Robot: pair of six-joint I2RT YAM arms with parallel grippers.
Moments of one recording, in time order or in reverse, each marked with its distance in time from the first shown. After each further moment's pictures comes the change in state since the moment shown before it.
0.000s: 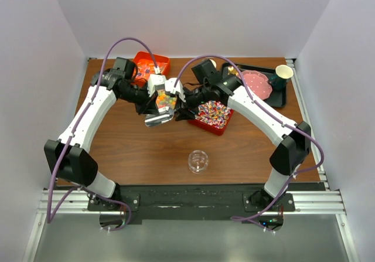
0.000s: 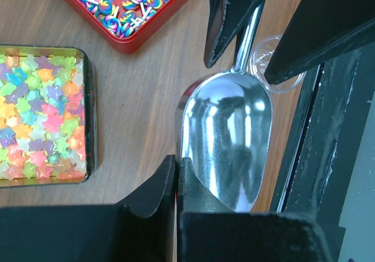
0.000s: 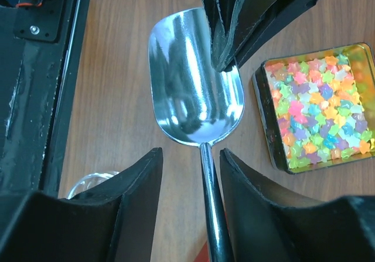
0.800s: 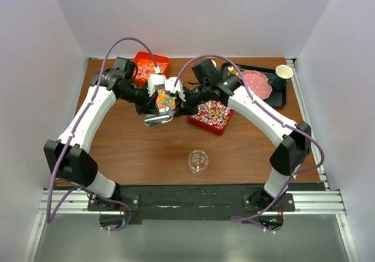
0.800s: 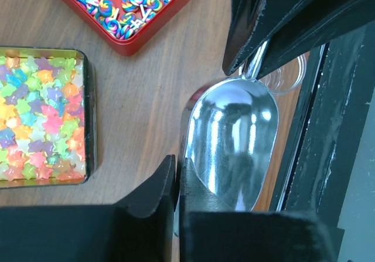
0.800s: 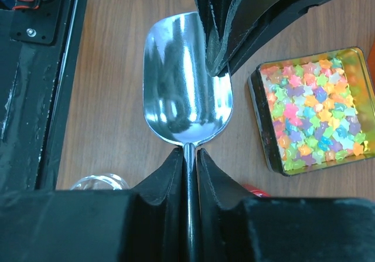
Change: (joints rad) left arm -0.002 -0.002 0.000 0.008 -0.002 -0.012; right arm -0.002 -0.002 0.000 0.022 0.003 0.009
